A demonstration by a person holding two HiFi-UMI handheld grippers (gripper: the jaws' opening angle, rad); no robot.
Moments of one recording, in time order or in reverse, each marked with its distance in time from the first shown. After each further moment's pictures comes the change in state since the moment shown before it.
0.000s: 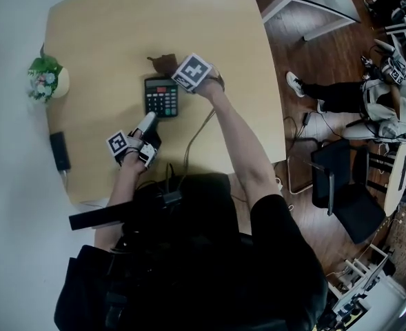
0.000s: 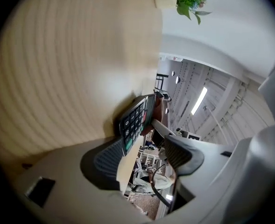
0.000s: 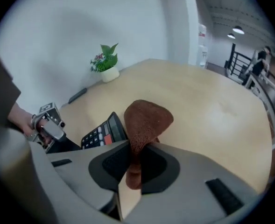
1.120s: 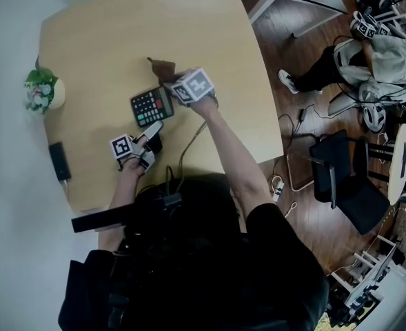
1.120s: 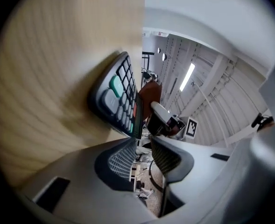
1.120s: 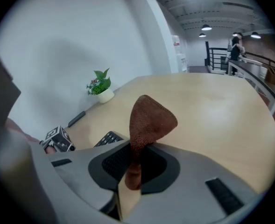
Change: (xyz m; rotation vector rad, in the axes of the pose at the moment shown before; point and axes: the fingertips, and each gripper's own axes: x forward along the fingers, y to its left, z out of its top) left arm 0.018 -0.001 -0.039 0.188 0.259 -0.114; right arm -0.026 0.021 -0.003 0.243 -0.259 0.006
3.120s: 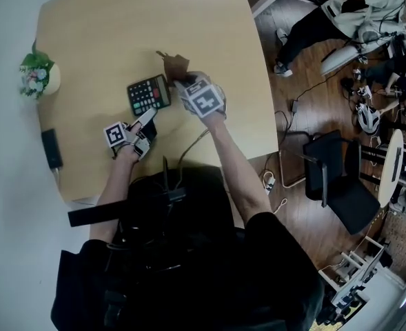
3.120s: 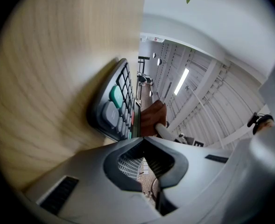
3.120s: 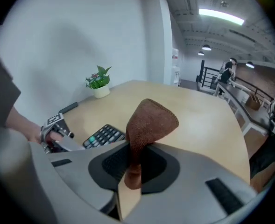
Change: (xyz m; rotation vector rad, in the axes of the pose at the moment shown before) left arm -0.002 0.001 0.018 0.035 -0.046 -0.070; right arm -0.049 0.014 -0.017 -0.112 -0.037 -0.203
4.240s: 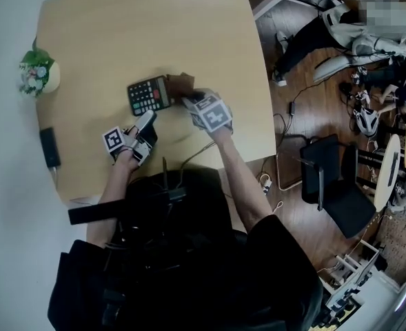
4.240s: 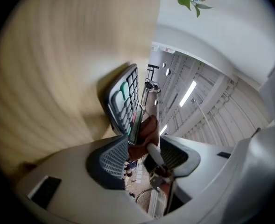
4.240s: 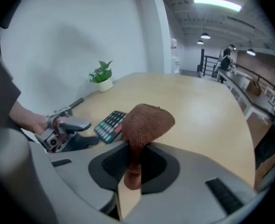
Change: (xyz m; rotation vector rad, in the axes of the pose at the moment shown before) left arm -0.009 -0.007 -0.007 -0.171 -0.105 0.021; right arm -0.018 0.013 -0.051 0.047 0.071 0.043
